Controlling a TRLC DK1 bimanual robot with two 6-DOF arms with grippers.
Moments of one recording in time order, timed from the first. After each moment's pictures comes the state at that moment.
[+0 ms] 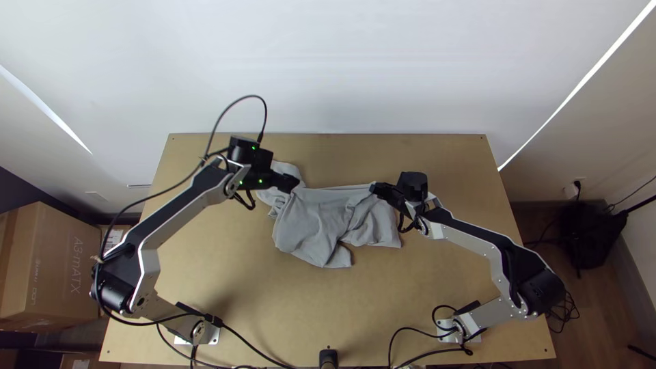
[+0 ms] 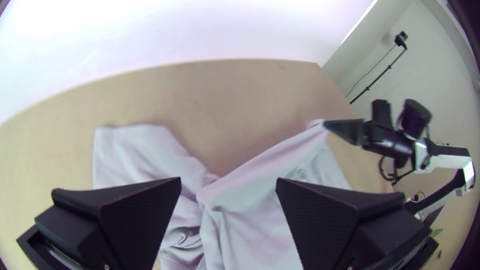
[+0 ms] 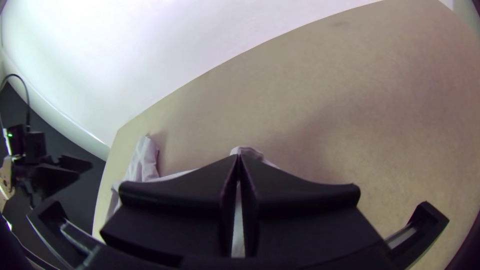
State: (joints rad) left arm -0.36 1.64 1.35 -0.46 0.32 -0.11; right arm 0.45 1.64 0.82 0.31 -0.05 0.68
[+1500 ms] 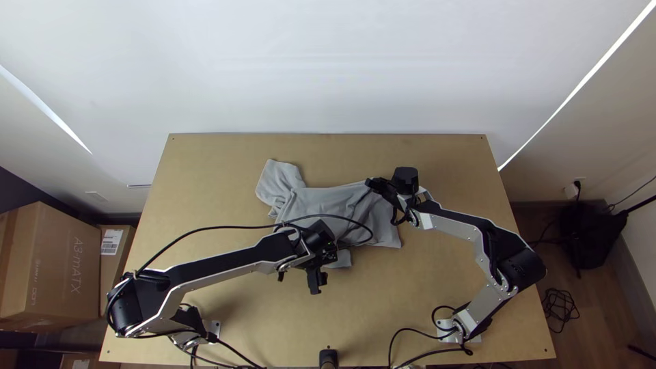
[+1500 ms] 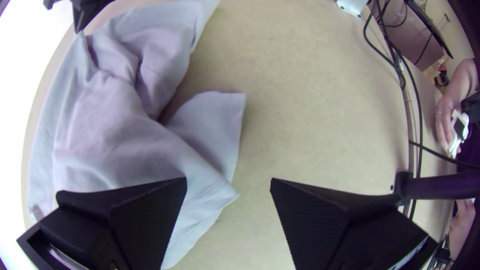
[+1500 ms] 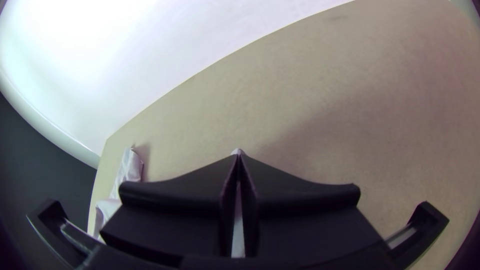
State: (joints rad) left arm -1.00 1.66 1.13 -0.57 0.06 0.36; right arm 0.45 1.78 0.91 0.35 -0.02 0.71
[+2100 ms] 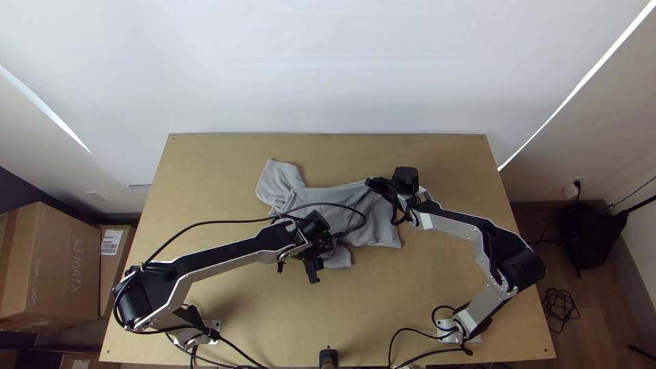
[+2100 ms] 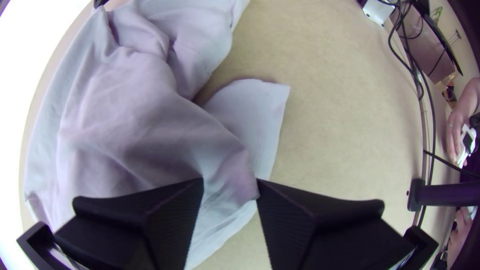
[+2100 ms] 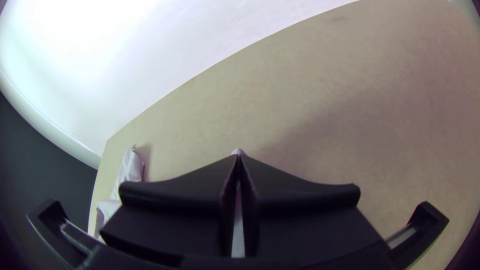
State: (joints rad) left arm -0.92 1.70 1.13 -0.54 0.06 0.36; right arm 0.45 1.78 0.91 0.36 -0.02 0.71
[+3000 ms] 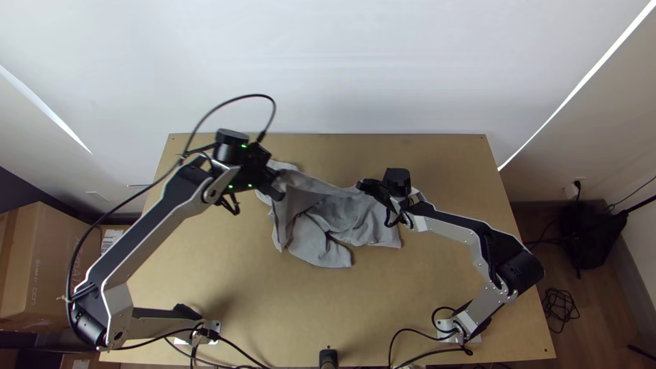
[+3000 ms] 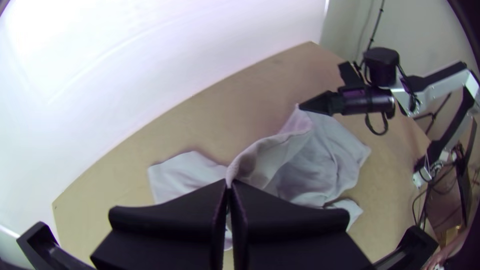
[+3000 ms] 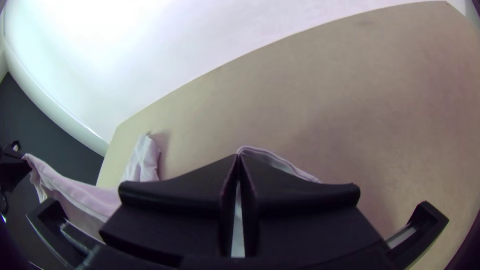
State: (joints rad) left arm -0.43 1.46 1.45 -0.70 0.06 0.18; right arm 0.52 1.77 0.94 0.36 -0.01 0.68
